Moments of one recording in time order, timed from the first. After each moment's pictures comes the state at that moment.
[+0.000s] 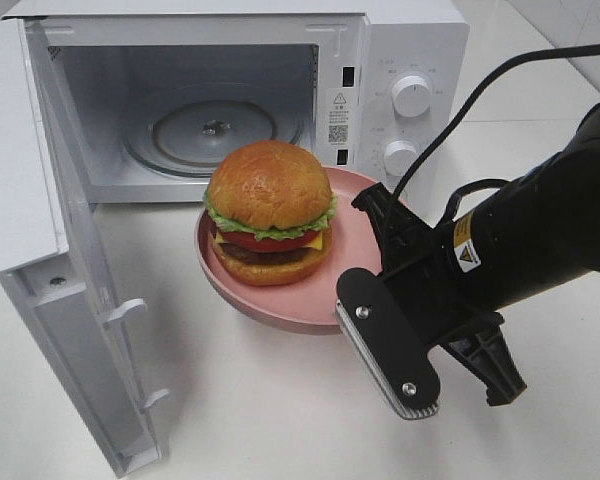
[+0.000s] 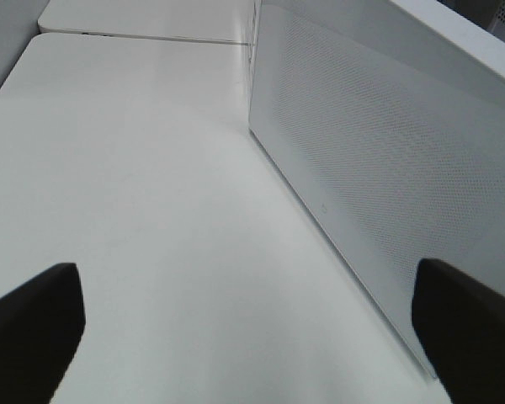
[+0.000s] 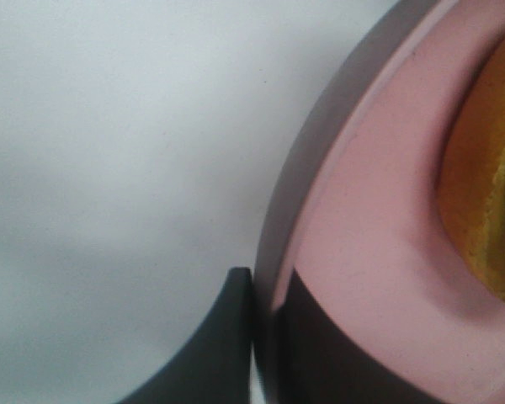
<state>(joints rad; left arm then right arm) 0.00 -0.01 -0.52 -0.09 1.07 0.00 0.72 1.50 -0.70 -0.13 0.30 -1.34</state>
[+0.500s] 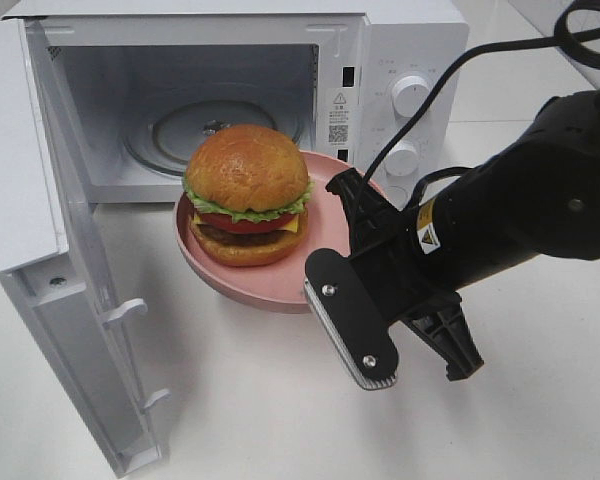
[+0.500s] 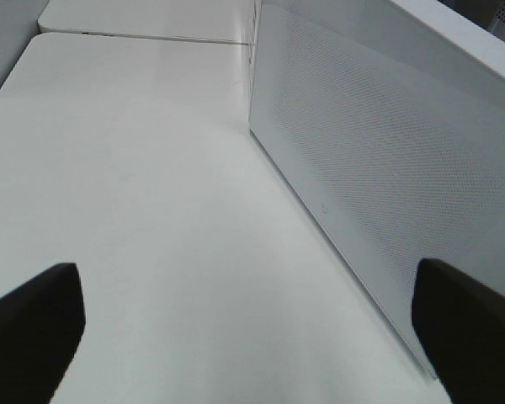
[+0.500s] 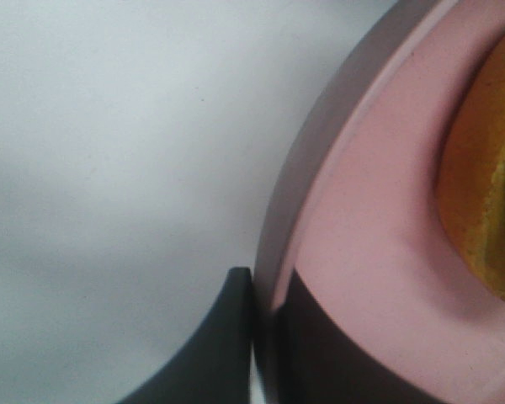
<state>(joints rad) 0.00 -0.01 -0.52 -0.09 1.07 0.00 0.72 1.59 -0.77 -0.13 0.24 -1.34</state>
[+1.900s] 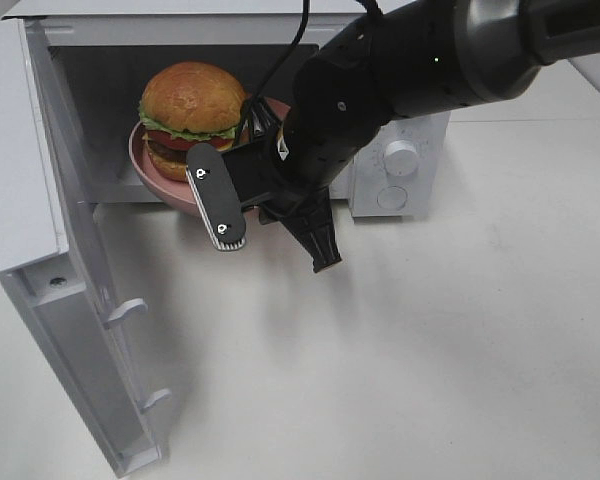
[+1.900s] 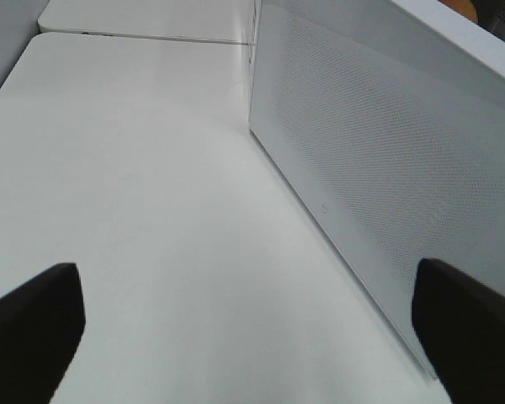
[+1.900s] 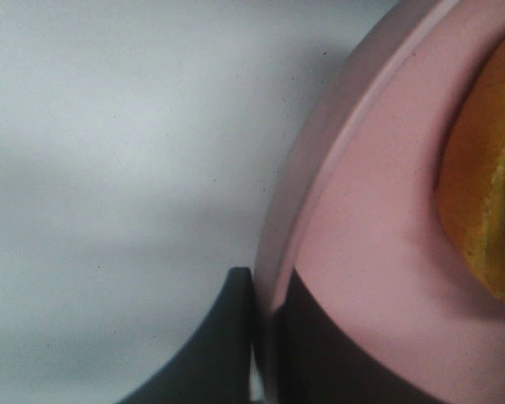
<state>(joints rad) 0.00 -0.01 -0.52 -0.09 1.07 0.00 0.72 2.00 -1.35 -0.25 0.40 -1.13</state>
